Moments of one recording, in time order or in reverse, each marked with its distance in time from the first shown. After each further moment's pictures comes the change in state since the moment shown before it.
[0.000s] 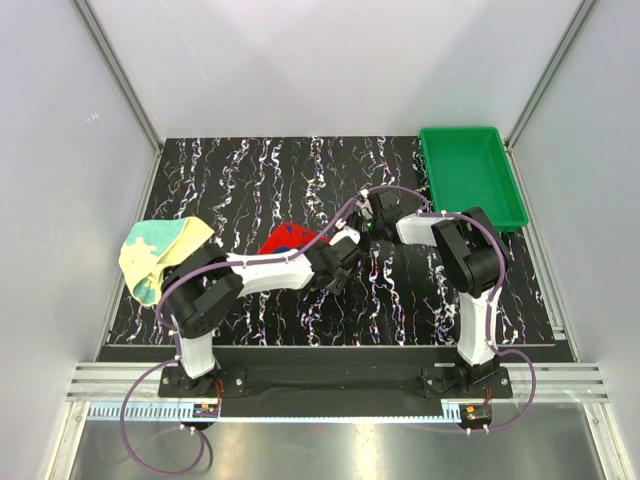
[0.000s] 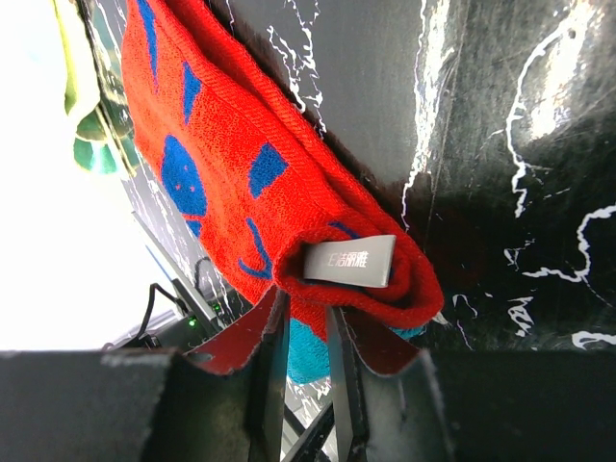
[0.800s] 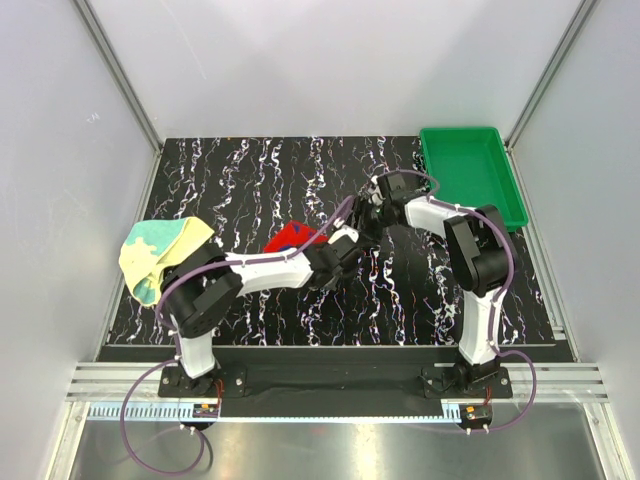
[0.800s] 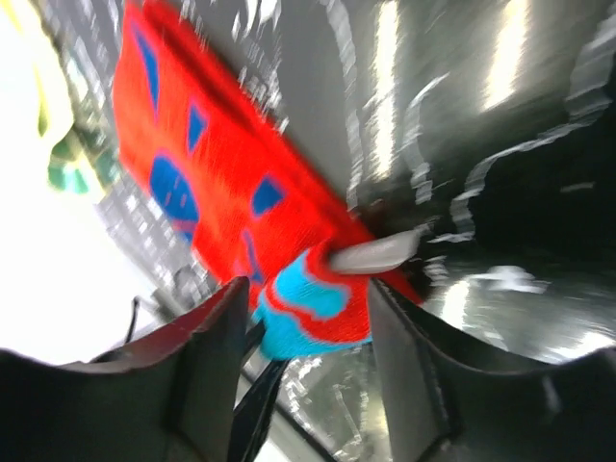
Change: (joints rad) left arm 0.003 0.013 0.014 -0.010 -0.001 -0.009; right arm -0.062 -0.018 0.121 -0.248 0.042 -0.109
